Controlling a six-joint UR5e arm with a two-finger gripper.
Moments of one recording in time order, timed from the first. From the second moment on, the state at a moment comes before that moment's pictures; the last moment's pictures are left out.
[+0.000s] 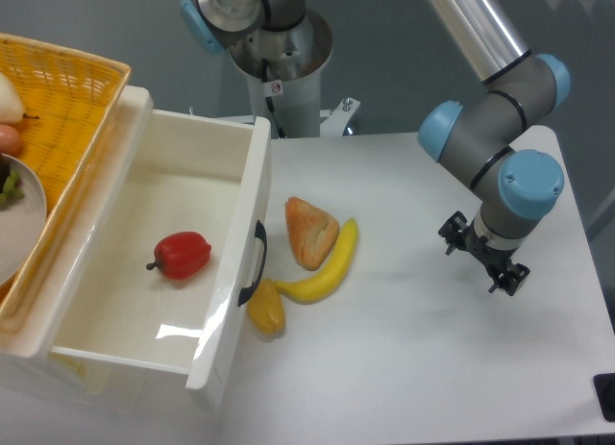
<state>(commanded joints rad) 2.74 -2.15 -1.48 -1.11 1.58 1.53</state>
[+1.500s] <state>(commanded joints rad) 2.70 -1.96 -1.59 -1.15 1.40 0.93</state>
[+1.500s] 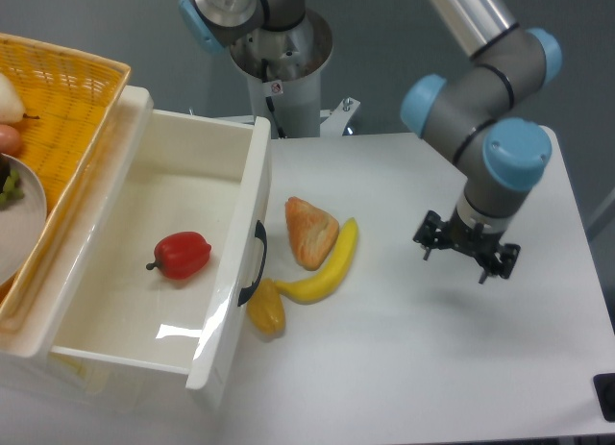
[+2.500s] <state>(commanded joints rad) 2.63 -1.90 -1.61 -1.40 1.10 0.81</state>
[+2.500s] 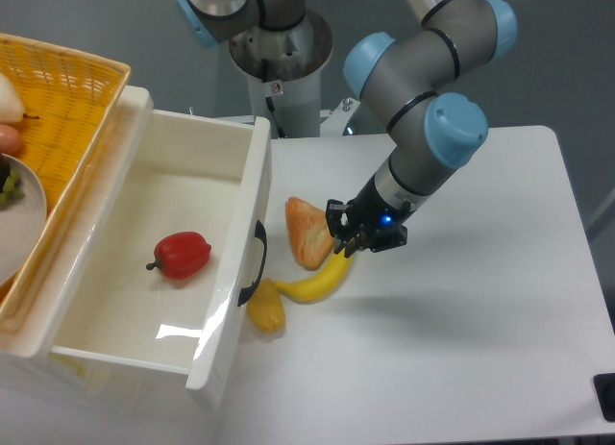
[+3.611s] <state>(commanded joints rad) 2.52 -1.88 -1.59 -1.40 0.94 0.75</state>
